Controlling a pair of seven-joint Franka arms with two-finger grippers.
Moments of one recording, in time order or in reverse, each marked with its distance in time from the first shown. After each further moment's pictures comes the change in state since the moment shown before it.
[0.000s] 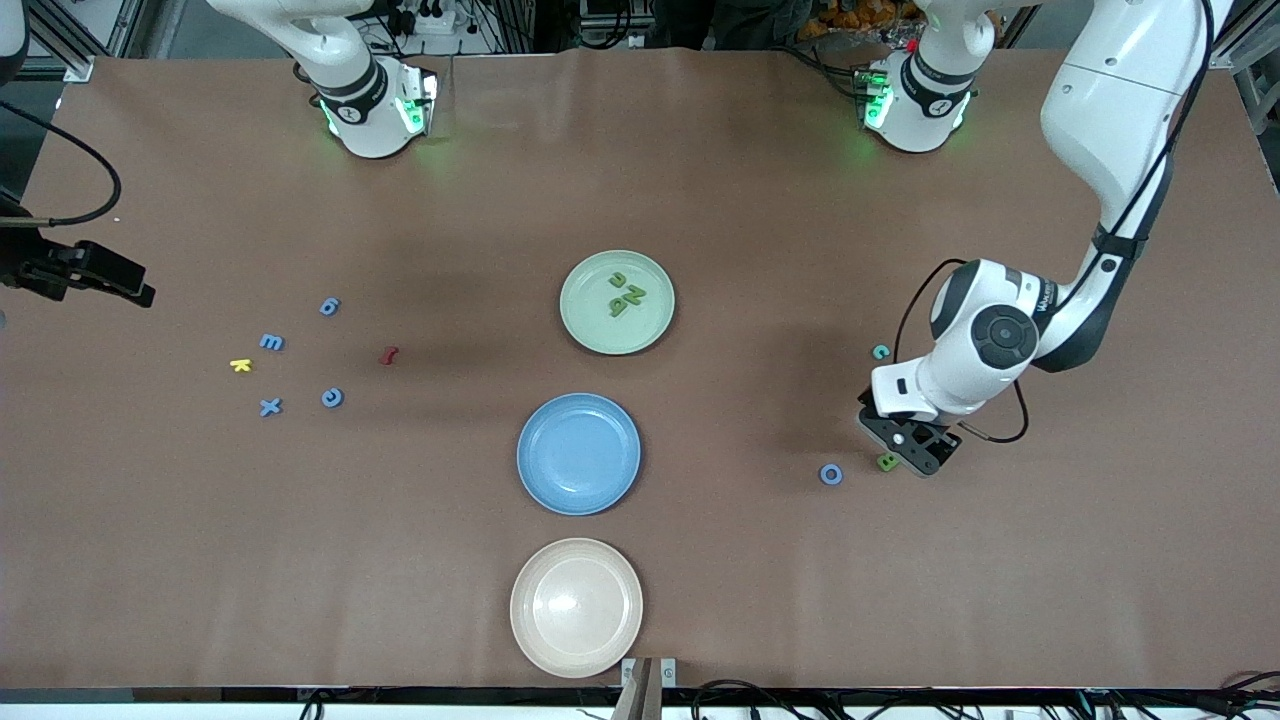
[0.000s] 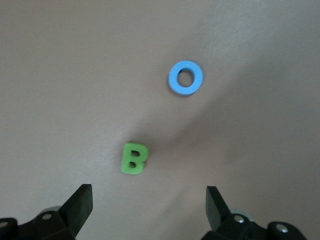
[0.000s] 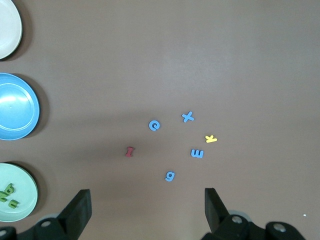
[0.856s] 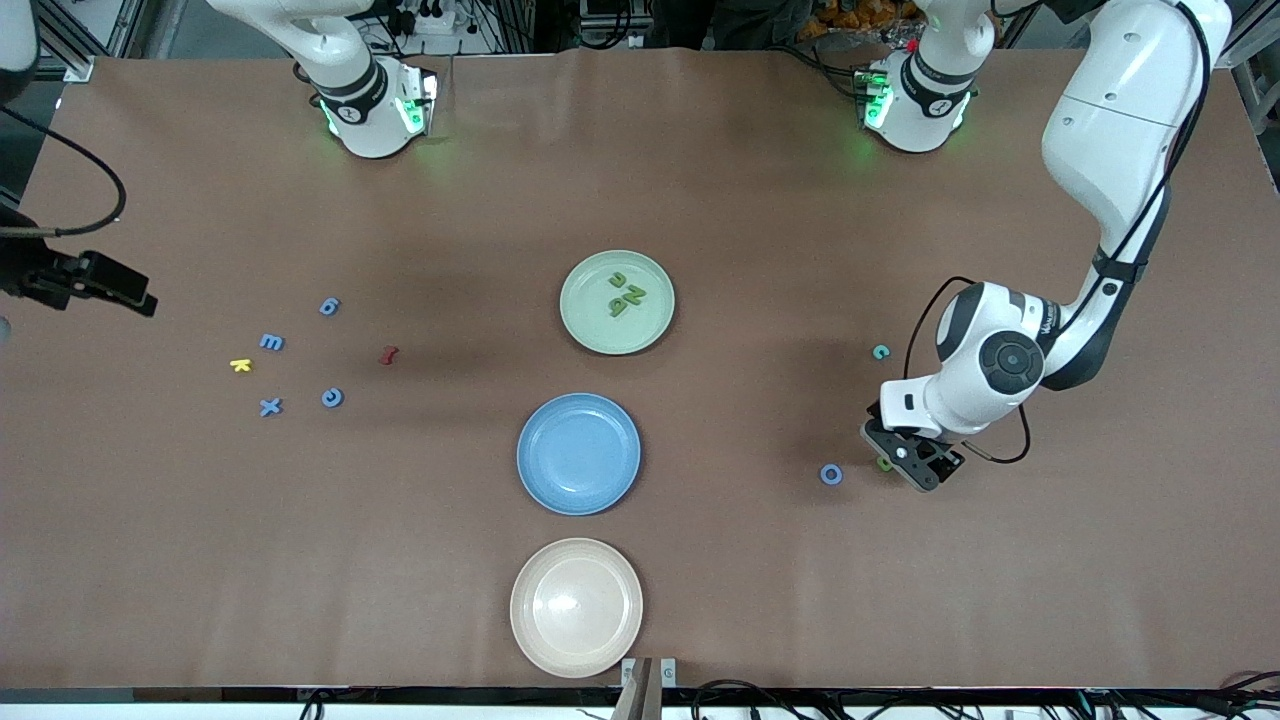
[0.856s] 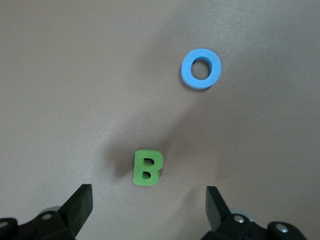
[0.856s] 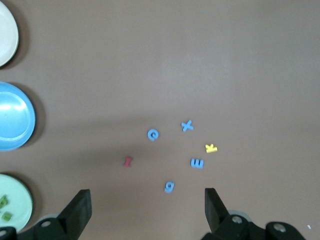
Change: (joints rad) left arm 0.002 0.084 0.021 0.070 0.000 0.001 0.110; right arm -0.001 0.001 -0.002 -0.042 -0.005 0.070 0.000
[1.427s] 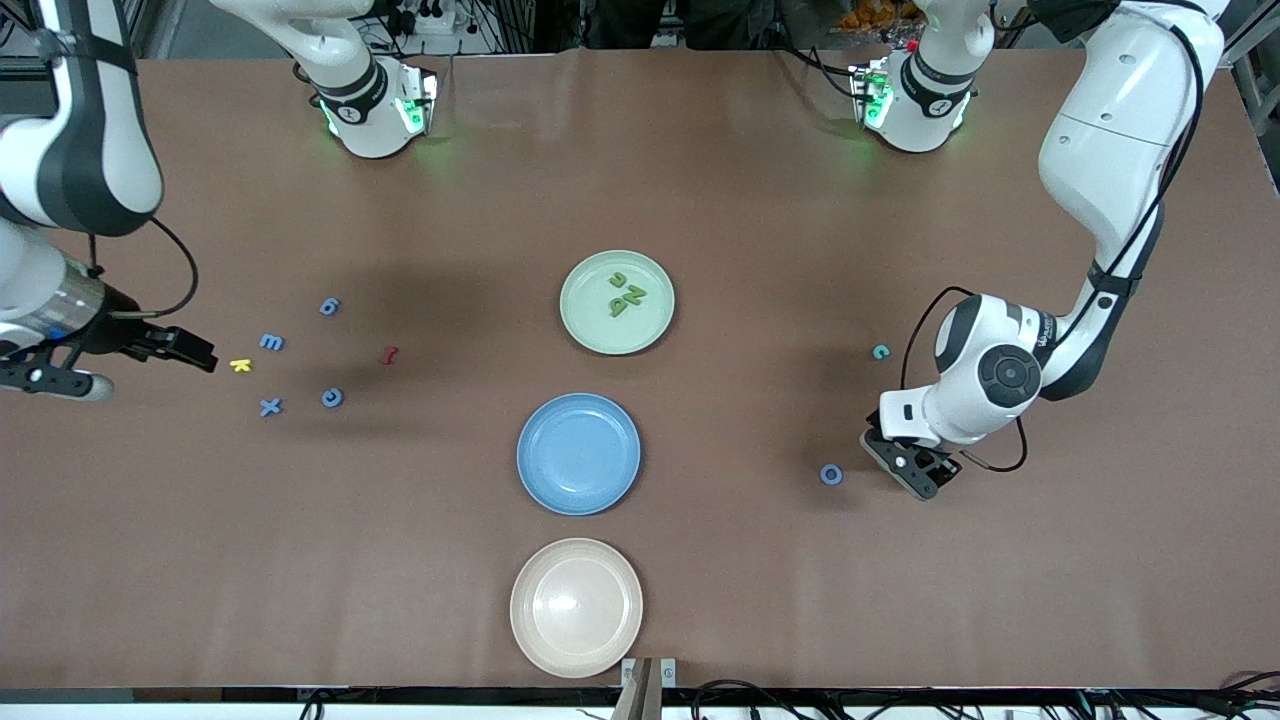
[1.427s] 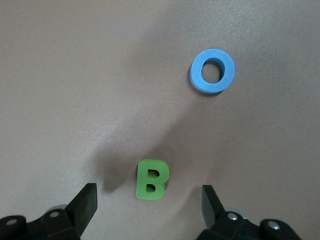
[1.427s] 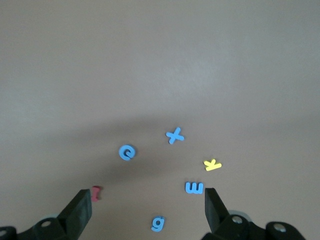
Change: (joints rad) left arm 0.000 0.054 0.003 0.046 0.000 0.001 0.002; right arm -0.083 -0.015 -0.007 -0.491 -0.001 0.498 -0.002
